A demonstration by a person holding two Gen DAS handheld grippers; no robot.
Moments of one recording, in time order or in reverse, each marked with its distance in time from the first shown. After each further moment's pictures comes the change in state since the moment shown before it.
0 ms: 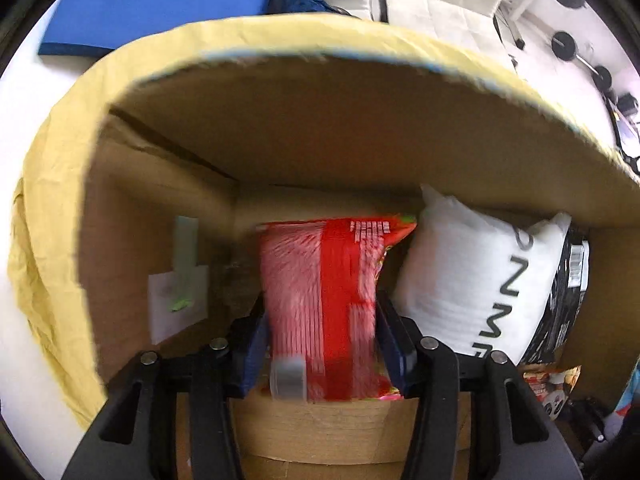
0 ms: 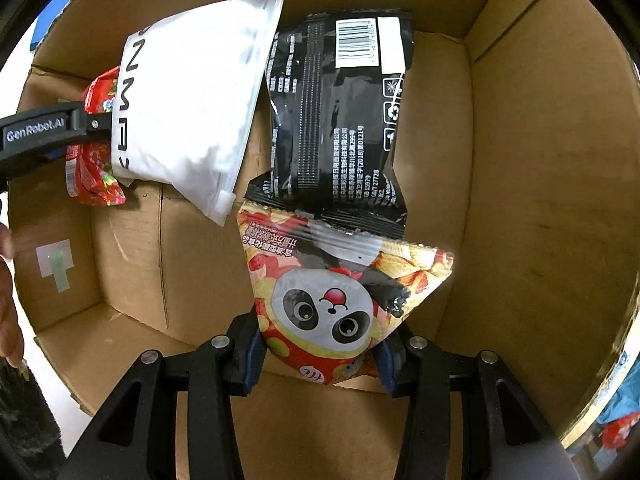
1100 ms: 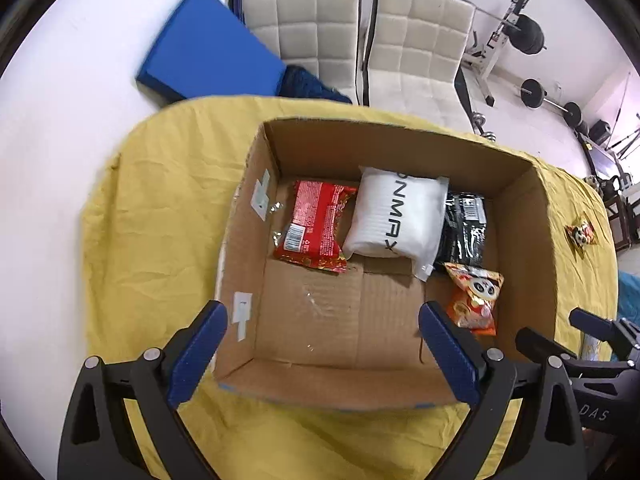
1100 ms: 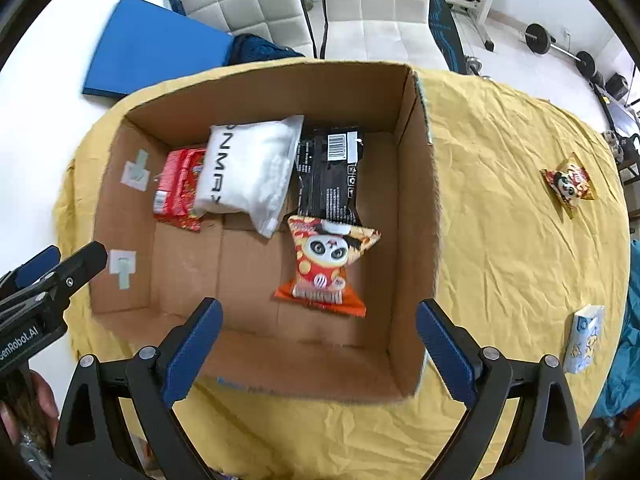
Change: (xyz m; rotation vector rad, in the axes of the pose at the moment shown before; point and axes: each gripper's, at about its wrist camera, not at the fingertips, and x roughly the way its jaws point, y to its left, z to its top) left arm -0.147 0.008 -0.149 0.012 -0.315 -0.023; right arm -0.132 0.010 -0.079 0.027 -0.309 -0.027
